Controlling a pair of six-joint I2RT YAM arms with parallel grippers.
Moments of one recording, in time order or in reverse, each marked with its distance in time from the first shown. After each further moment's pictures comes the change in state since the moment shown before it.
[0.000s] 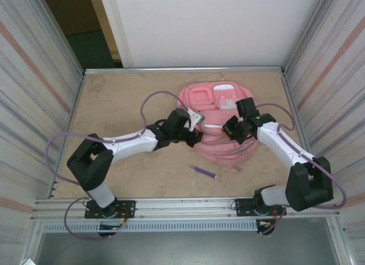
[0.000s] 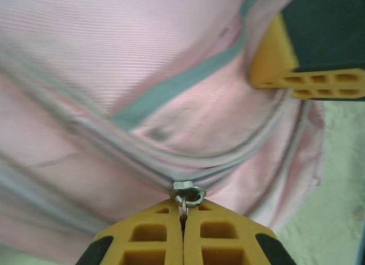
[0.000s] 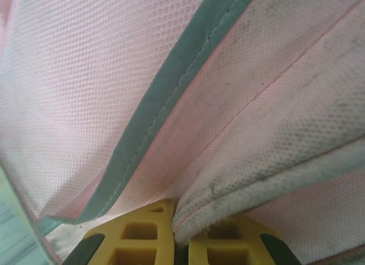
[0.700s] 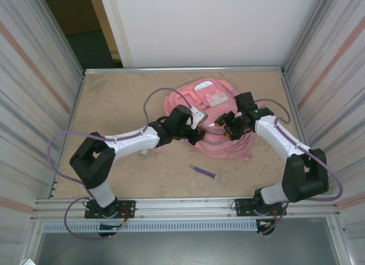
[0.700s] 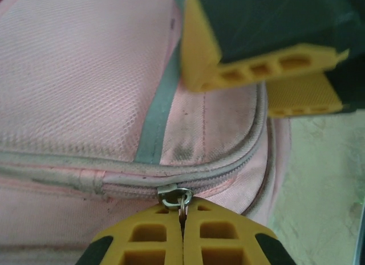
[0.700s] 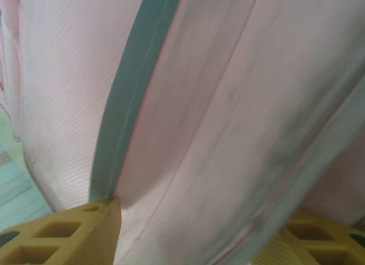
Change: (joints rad) left arm -0.037 0.060 0.088 -0.014 0.045 0.049; right arm 0.034 0.063 0.062 -0.003 -0.071 0.032
